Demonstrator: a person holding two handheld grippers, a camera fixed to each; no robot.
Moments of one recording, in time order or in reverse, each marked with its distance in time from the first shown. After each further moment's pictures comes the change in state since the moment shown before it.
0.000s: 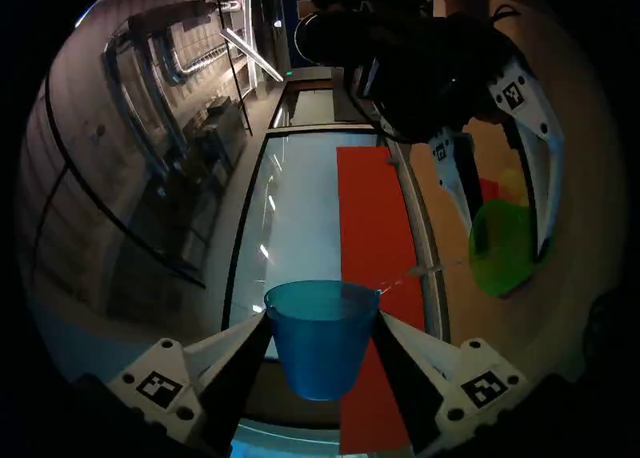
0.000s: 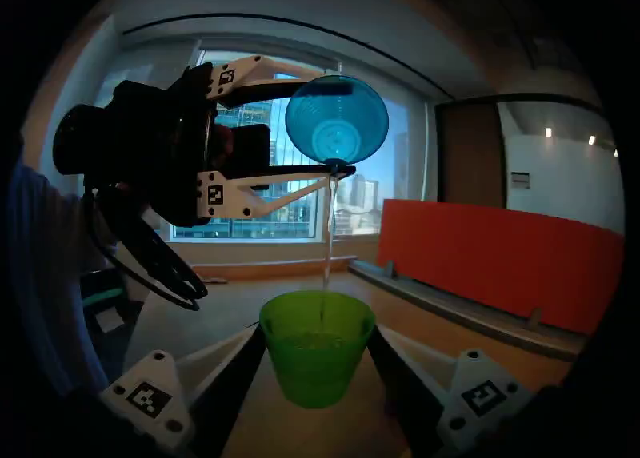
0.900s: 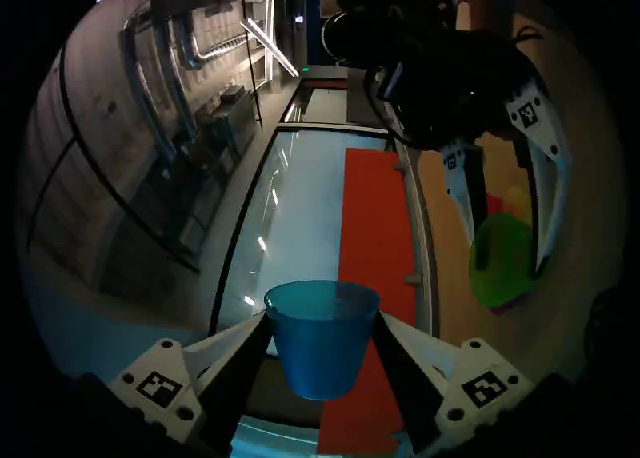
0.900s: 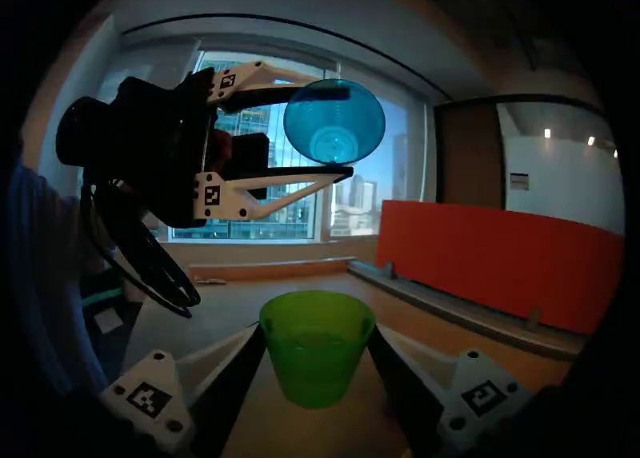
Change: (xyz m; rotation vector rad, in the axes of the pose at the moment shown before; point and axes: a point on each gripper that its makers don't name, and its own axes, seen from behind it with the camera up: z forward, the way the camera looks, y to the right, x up) left arm -0.010 -0.003 0.004 0.007 -0.007 -0.130; right arm 0.002 0.001 0.000 -0.008 0.006 0.000
